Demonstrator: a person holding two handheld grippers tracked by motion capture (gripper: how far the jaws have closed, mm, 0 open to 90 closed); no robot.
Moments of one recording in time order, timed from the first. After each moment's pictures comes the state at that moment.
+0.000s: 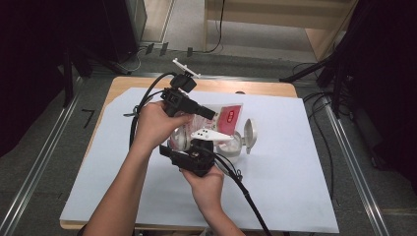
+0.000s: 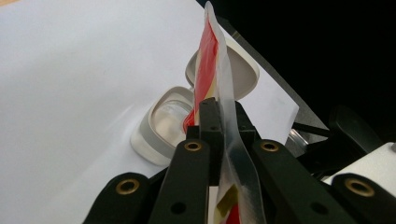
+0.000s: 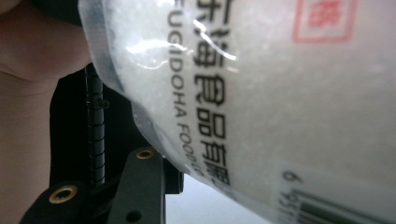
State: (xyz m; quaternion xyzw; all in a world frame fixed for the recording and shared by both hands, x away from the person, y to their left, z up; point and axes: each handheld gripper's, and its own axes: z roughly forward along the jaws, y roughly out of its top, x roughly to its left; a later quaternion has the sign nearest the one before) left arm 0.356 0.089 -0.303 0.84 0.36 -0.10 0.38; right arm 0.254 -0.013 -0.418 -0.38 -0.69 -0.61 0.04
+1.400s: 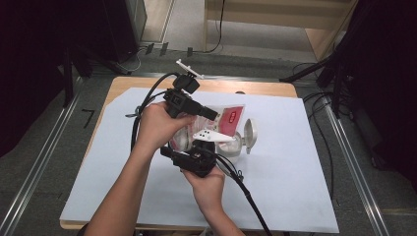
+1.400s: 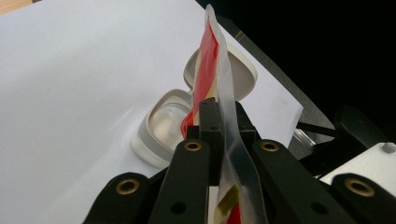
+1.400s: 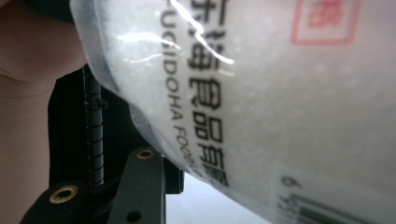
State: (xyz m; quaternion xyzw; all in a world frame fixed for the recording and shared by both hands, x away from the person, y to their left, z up) left arm 0.350 0.082 -0.299 0.85 0.36 -0.09 0.38; right arm 0.253 -0.017 -0.420 -0.38 -0.69 -0.62 0.05
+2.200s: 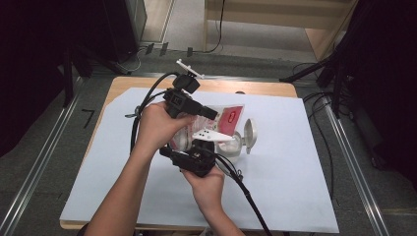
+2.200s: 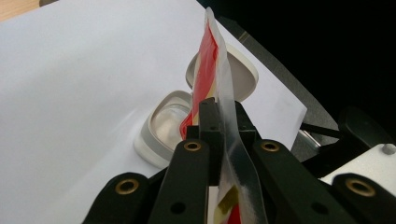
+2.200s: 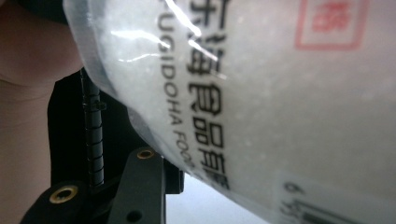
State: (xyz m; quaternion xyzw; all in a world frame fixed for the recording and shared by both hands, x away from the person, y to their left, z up) left arm 0.348 0.080 -0.296 0.85 0.36 -0.08 0.38; right arm 0.253 -0.016 -0.419 -0.37 -0.69 -0.62 0.05
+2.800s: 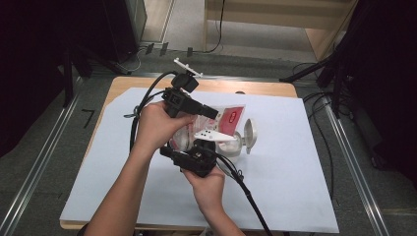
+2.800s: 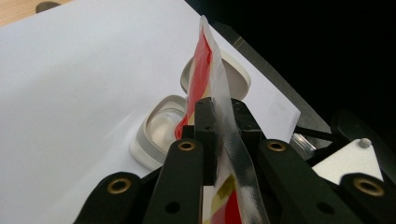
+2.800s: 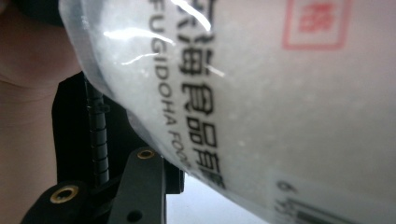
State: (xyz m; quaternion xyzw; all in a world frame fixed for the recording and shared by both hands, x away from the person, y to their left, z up) left arm 0.346 0.084 -0.293 0.84 0.35 -0.08 0.40; right arm 0.254 -0.018 -0.419 -0.37 -0.68 -0.63 0.06
